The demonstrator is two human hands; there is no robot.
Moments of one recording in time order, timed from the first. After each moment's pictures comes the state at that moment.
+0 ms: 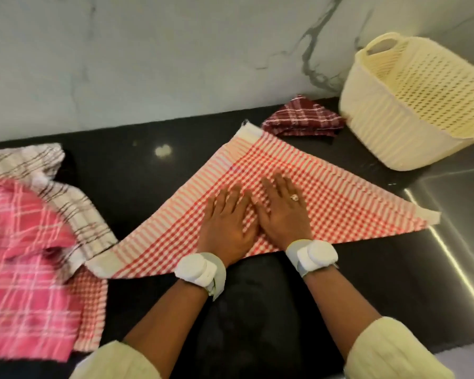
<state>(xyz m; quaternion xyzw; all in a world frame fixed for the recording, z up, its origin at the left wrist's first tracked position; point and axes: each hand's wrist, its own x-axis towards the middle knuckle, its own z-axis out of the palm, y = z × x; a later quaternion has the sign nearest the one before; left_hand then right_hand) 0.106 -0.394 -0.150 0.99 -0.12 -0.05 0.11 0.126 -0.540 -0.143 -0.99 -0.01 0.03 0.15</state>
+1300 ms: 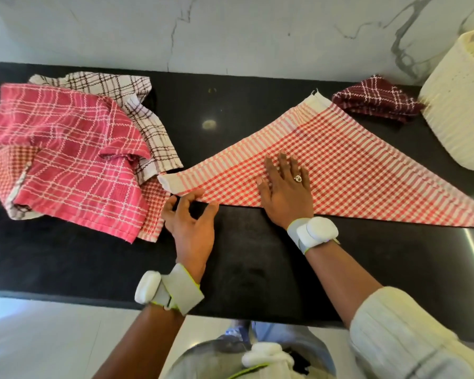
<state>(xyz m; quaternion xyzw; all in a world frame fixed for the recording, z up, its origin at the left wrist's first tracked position) -0.036 -0.303 -0.121 0.73 0.35 0.10 0.58 0.075 -0.464 -0.155 -0.99 -0.14 0.05 0.09</state>
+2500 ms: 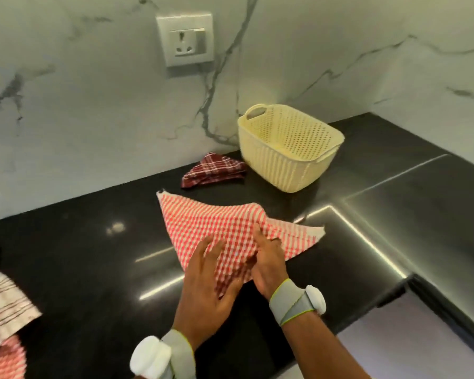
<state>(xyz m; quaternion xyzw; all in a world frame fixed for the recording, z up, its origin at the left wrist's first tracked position) 0.022 -0.472 -0.115 0.87 -0.24 0.09 0.43 0.054 -0.616 -0.104 -0.43 0.27 -0.09 0.85</state>
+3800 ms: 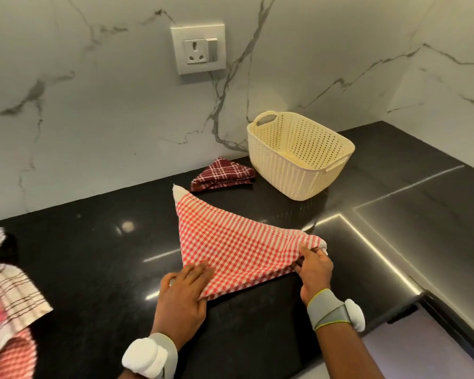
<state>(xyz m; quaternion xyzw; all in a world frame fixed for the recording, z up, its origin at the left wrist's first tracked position) 0.037 -0.429 -0.133 0.97 -0.22 -0.03 0.13 0.044 -0.703 -0.135 -0.47 0.45 -0.17 0.74</state>
